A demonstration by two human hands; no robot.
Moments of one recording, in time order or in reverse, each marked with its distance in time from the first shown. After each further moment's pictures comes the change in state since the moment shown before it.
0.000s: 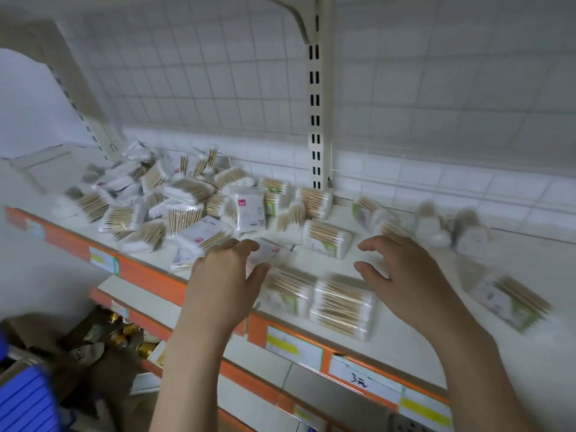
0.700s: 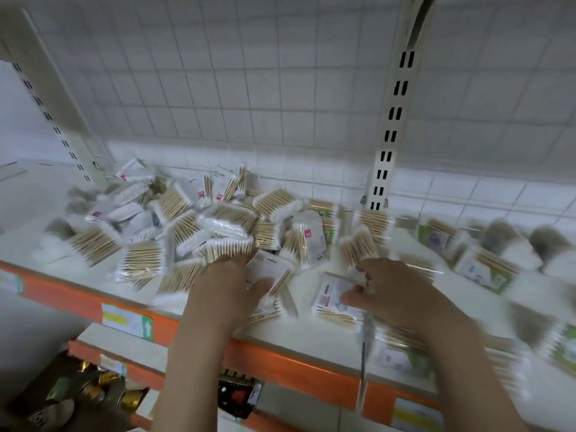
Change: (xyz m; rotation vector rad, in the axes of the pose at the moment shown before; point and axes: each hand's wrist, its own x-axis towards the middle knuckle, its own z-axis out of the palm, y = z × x) left_hand 0.102 -0.154 -0.002 0.004 -0.217 0.013; right_hand 0.088 -0.101 0.094 -0.077 -0.348 0.285
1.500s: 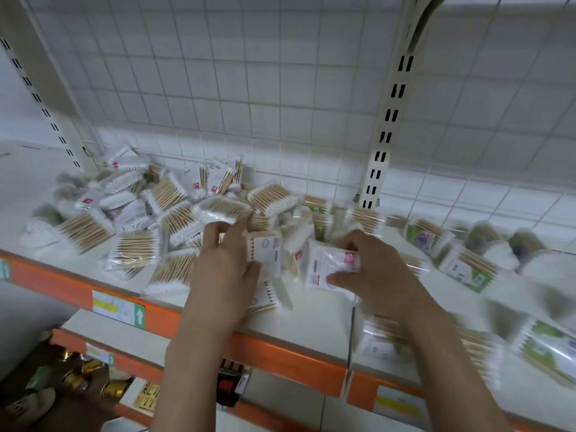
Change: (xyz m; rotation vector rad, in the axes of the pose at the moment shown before) left_hand -0.017 0.017 -0.009 -0.260 0.325 0.137; right_hand 0.002 -0.013 -0.006 0.186 0.193 -0.117
